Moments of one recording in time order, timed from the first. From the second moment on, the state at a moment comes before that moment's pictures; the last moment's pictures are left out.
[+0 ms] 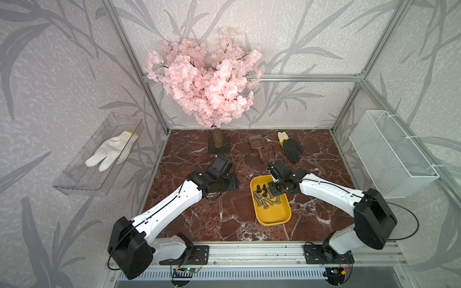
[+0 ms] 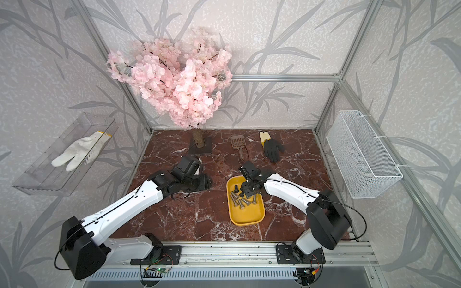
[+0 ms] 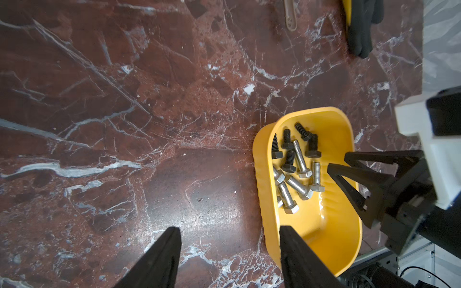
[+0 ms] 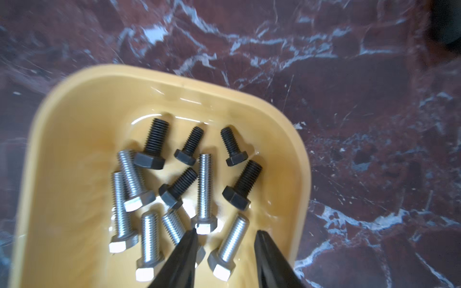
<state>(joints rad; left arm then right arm) -0.63 1.21 1.03 -0.76 0.00 -0.71 0.70 1.46 1.01 -0.67 0.13 0.33</state>
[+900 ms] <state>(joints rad) -0.35 0.66 0.05 0.29 -1.03 -0.15 0.16 1.04 0.23 0.28 0.52 0.13</state>
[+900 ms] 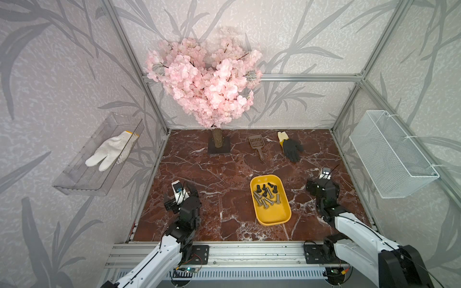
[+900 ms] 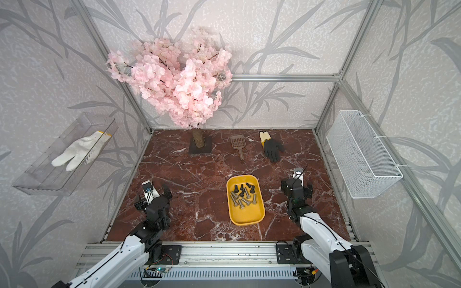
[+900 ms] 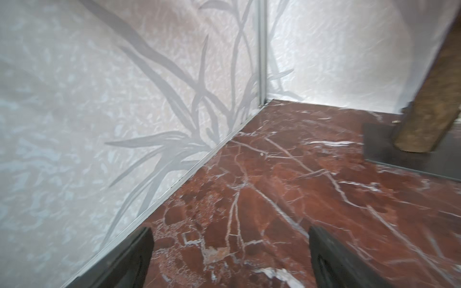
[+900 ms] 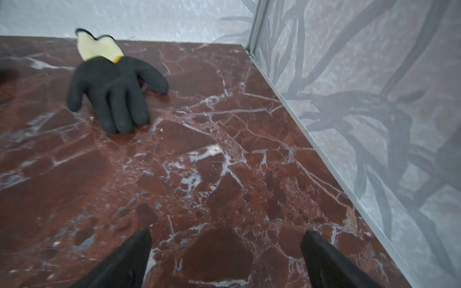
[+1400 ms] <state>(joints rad) 0.02 1.27 0.24 0.70 -0.62 -0.19 0.10 1.61 0.26 0.99 0.38 0.02</state>
